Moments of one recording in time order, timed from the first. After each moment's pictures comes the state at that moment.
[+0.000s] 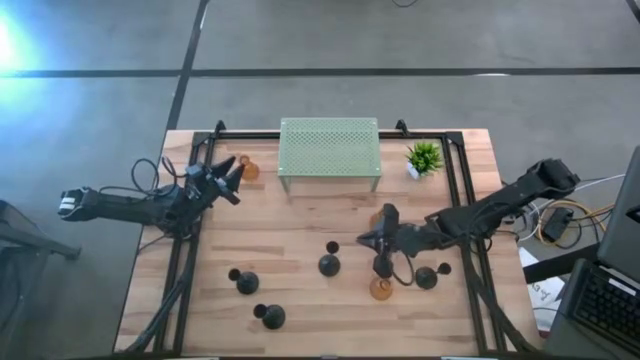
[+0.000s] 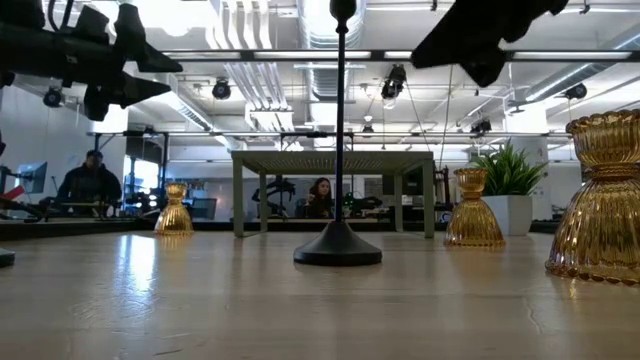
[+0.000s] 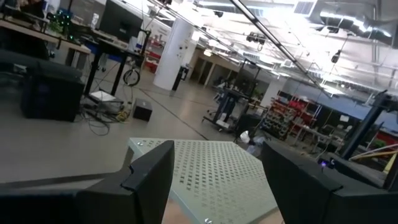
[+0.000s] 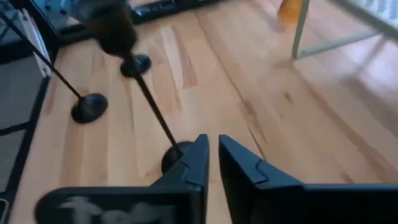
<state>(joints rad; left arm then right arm) -0.05 0.44 0.11 0.53 -0.88 -0.23 0.39 1.31 0.81 -0.12 0.42 0.53</state>
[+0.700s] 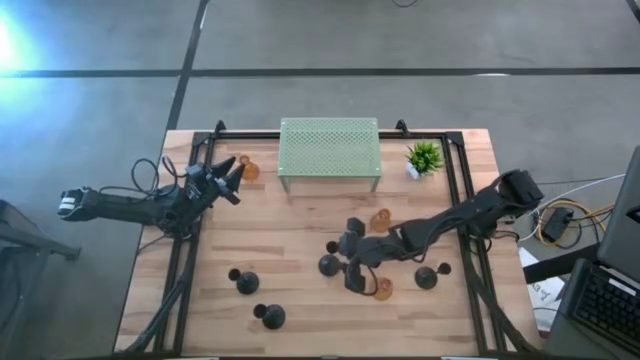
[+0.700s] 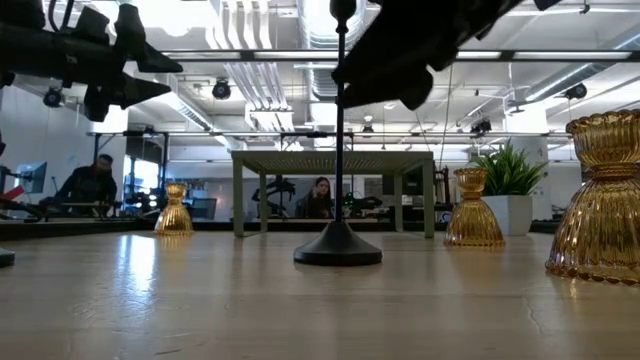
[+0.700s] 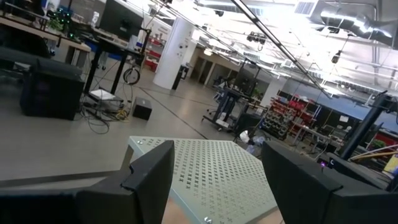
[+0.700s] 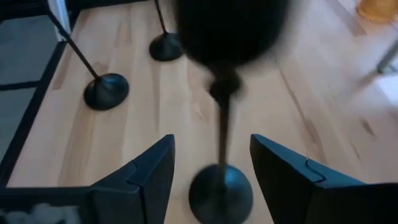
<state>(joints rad) -0.05 0.44 0.11 0.52 -0.88 -0.24 0.34 1.66 1.02 0.01 0.27 0.36</state>
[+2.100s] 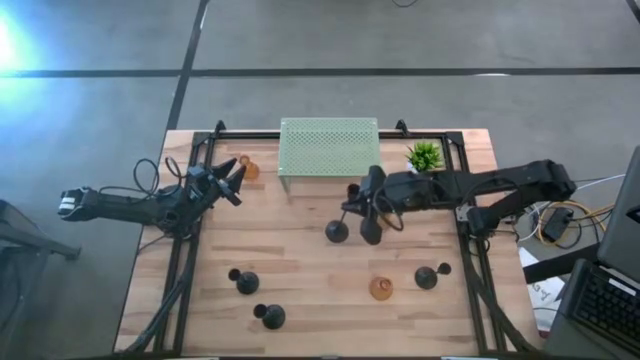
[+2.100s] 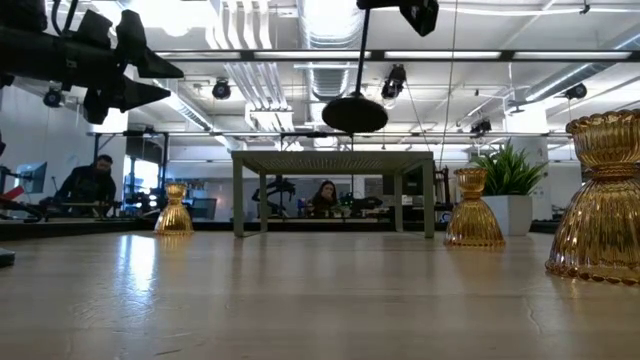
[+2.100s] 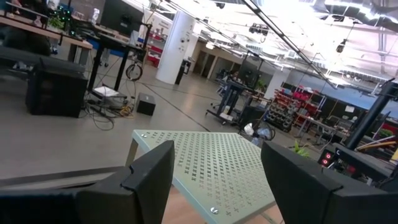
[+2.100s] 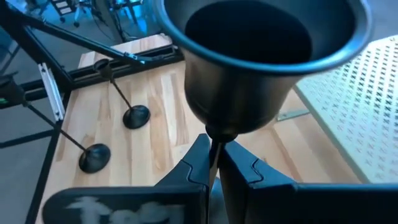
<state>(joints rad) -0.05 0.44 0.11 0.48 -0.88 -0.24 0.12 1.34 1.22 -0.39 0.18 0.34</state>
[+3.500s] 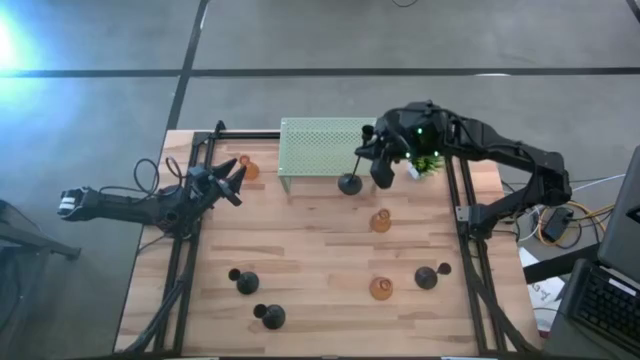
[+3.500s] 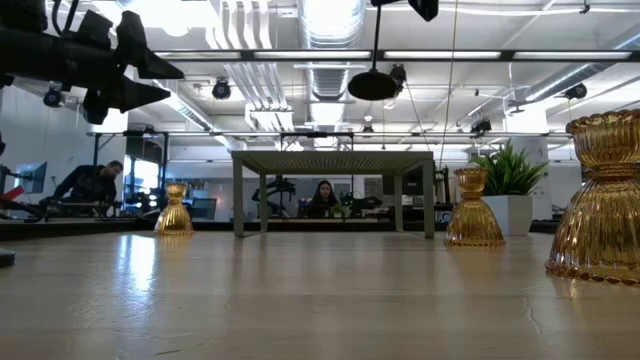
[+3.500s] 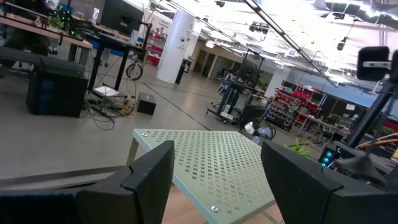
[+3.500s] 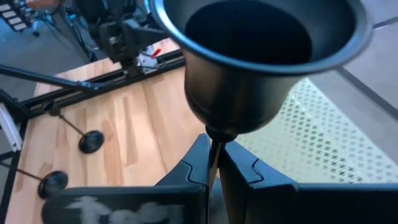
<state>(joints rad) -0.05 0.44 0.11 0.47 -0.88 -0.24 -0.23 1.36 1.58 -0.75 0.00 0.20</state>
